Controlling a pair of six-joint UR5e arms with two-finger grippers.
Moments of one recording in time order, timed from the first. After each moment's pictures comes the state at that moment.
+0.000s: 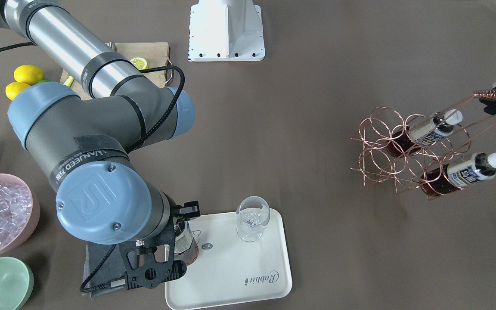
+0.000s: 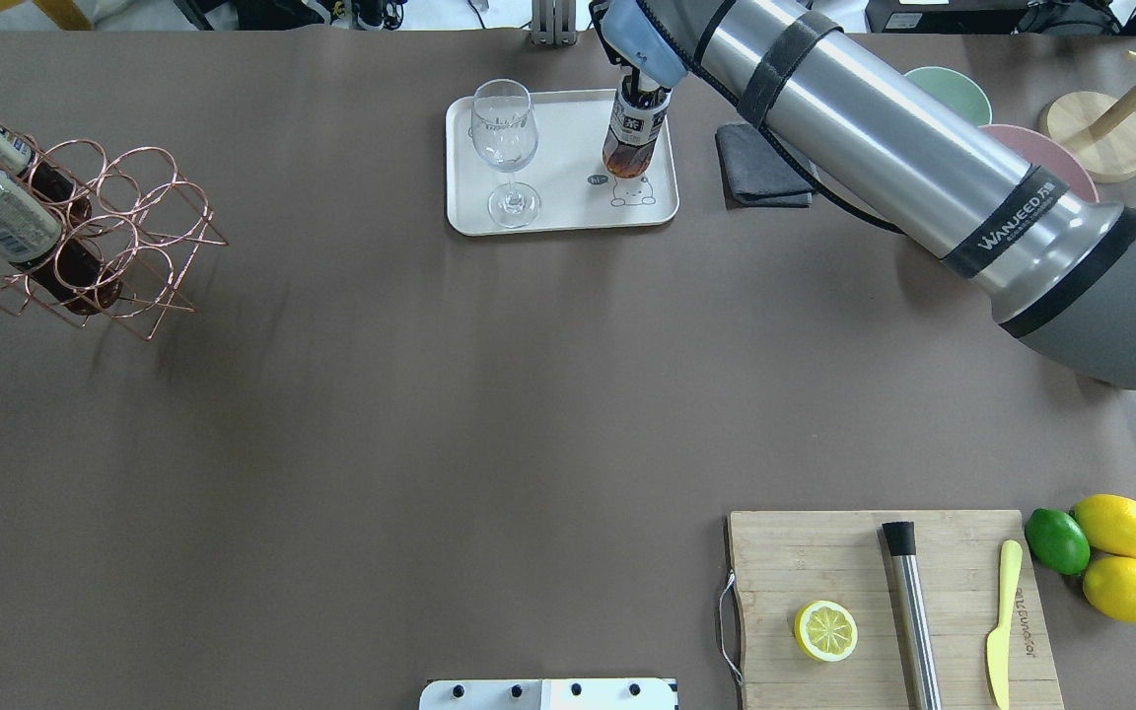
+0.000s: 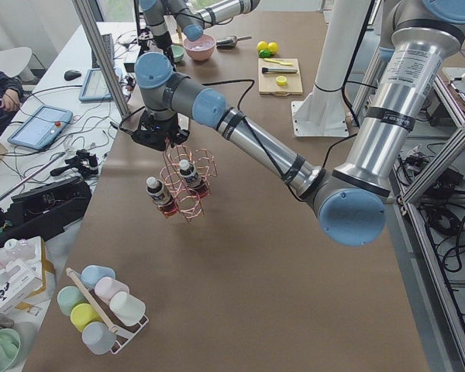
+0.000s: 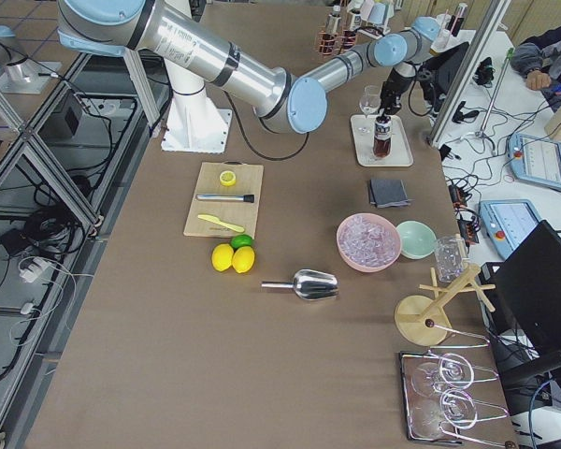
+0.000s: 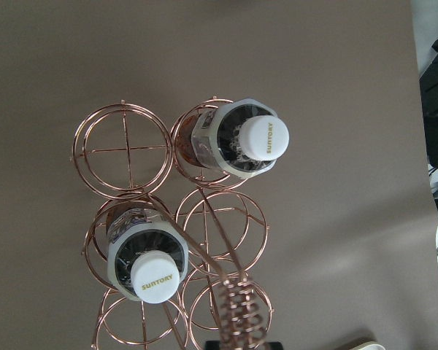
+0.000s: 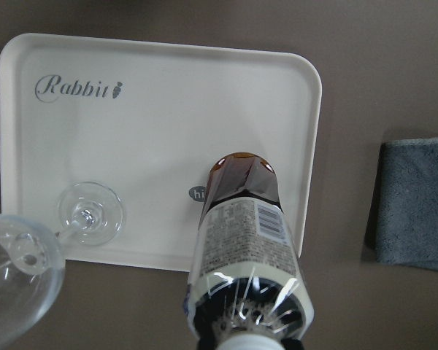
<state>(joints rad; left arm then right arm) -1.48 -1.91 -1.83 -1.39 -2.57 -1.67 0.97 -0.33 0.86 -1.72 2.30 0.53</state>
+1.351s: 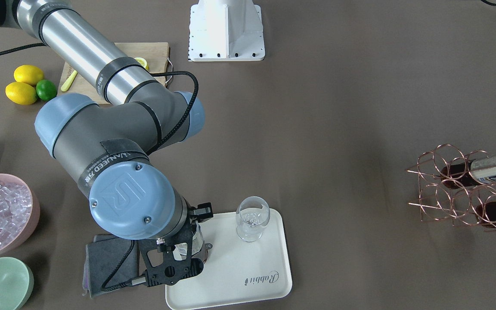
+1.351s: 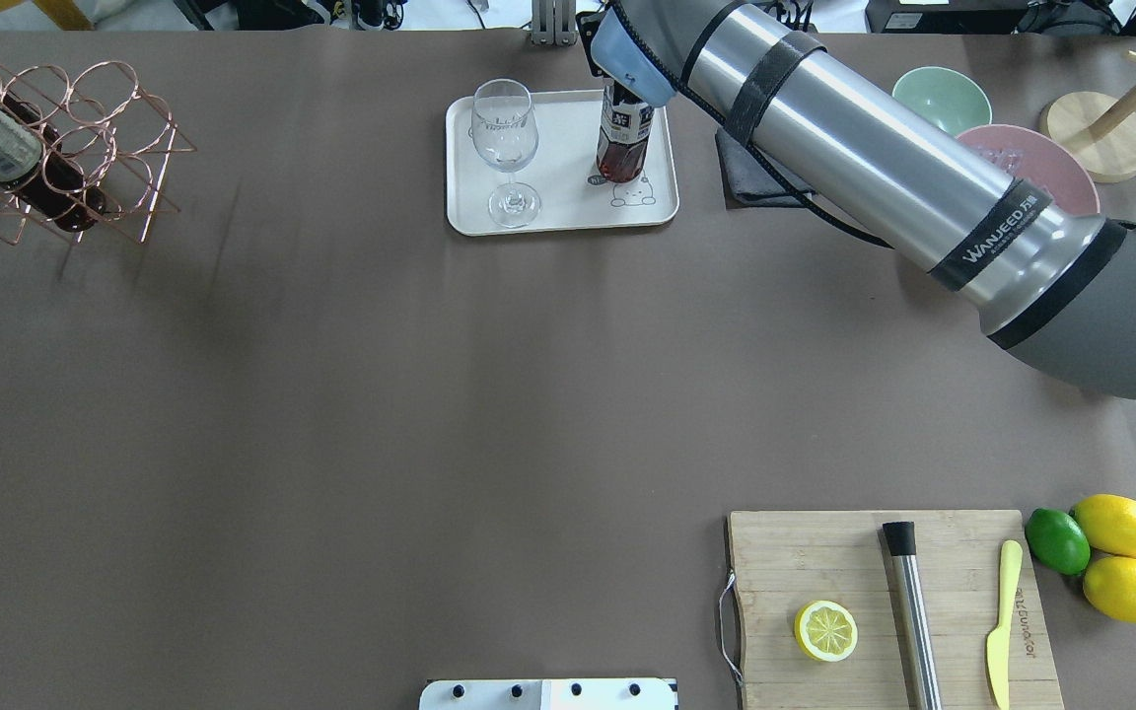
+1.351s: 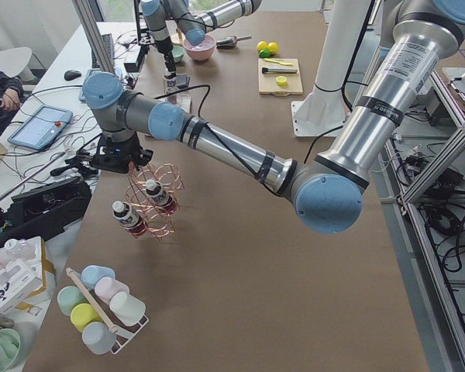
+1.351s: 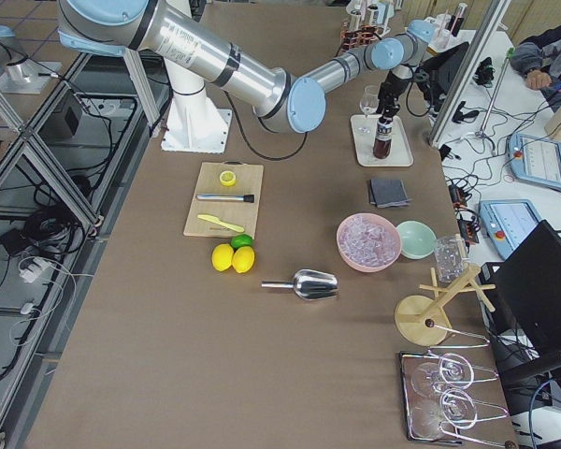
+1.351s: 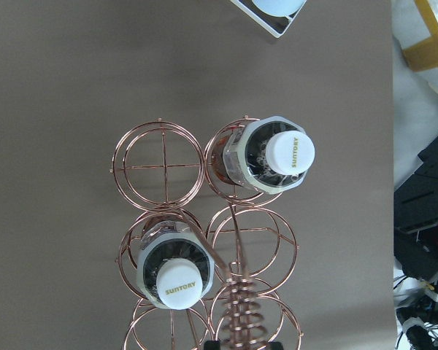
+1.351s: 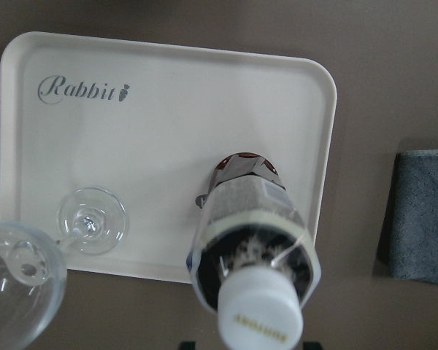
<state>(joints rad) -1.54 -2.06 -1.50 -1.43 -2.50 -1.71 0.95 -0.33 0.84 -1.67 2.27 0.55</state>
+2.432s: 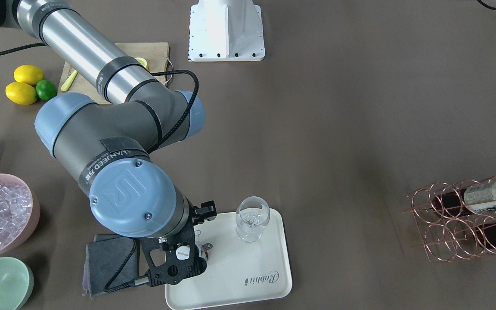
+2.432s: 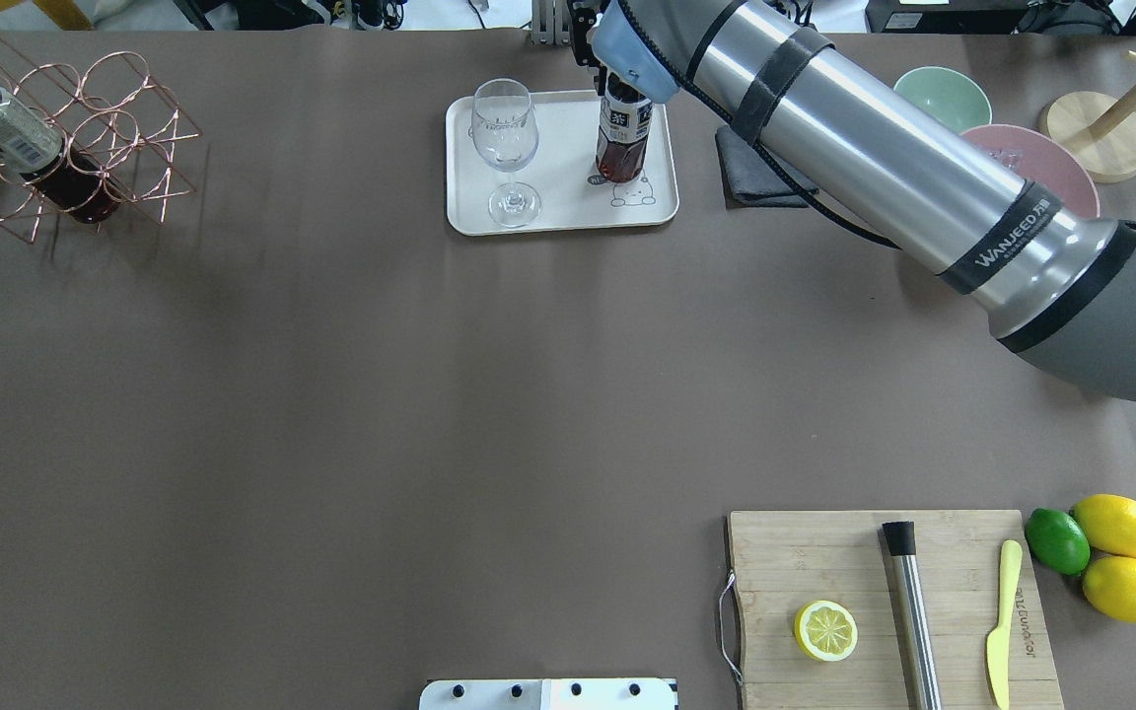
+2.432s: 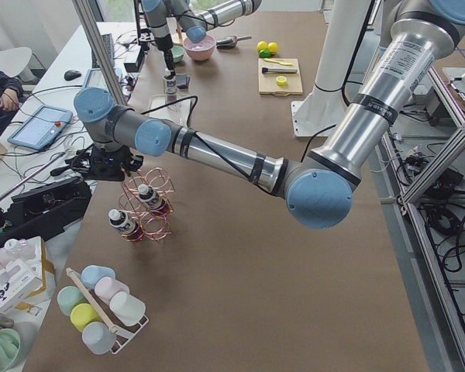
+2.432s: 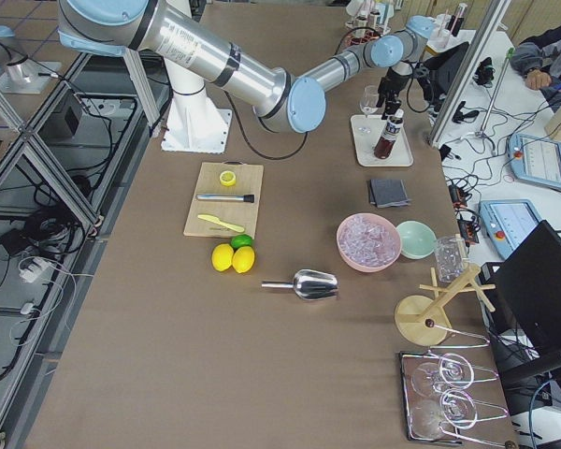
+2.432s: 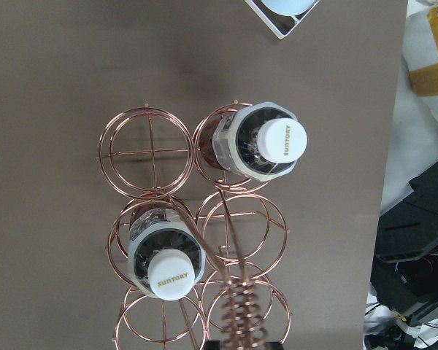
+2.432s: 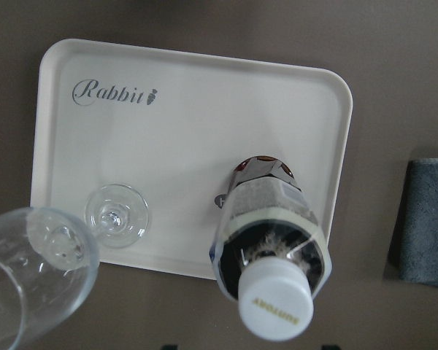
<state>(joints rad) -1.52 -2.10 -1.36 -1.62 -2.50 -1.92 0.95 -0.35 0.89 -1.66 2.28 0.54</state>
